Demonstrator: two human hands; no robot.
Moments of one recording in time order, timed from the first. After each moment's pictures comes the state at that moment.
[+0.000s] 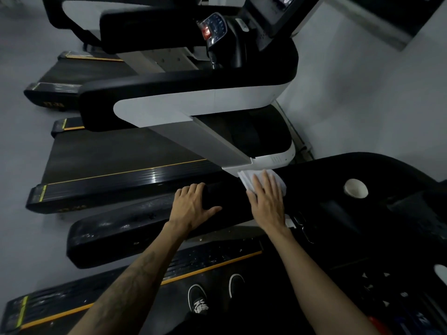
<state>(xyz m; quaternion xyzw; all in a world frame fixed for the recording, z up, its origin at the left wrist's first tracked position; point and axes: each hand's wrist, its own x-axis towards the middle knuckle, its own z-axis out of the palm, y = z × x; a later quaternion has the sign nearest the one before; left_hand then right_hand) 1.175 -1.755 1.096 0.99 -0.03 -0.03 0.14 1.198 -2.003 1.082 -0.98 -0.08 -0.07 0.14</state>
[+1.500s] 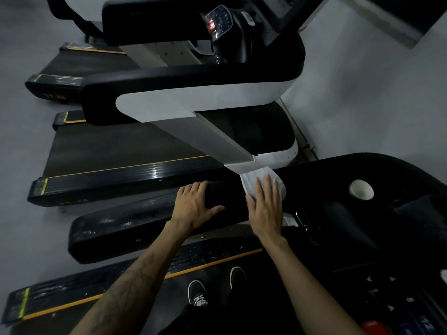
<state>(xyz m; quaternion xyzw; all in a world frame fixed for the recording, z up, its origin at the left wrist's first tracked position) 1.174 -1.753 1.094 0.98 -0.02 -0.01 0.17 1.177 -1.981 1.074 -0.98 -0.05 -0.09 0.15</state>
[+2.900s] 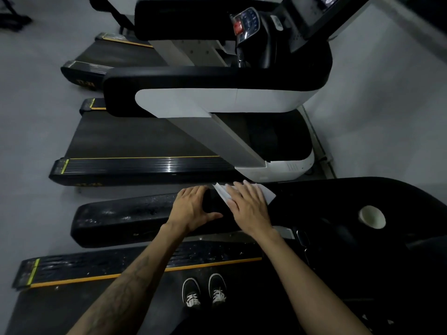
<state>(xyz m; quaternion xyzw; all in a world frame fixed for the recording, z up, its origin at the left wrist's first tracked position) 1.175 -1.754 1.104 0.97 0.02 -0.04 0.22 1.223 -1.959 1.097 -0.96 -0.26 0.04 0.09</state>
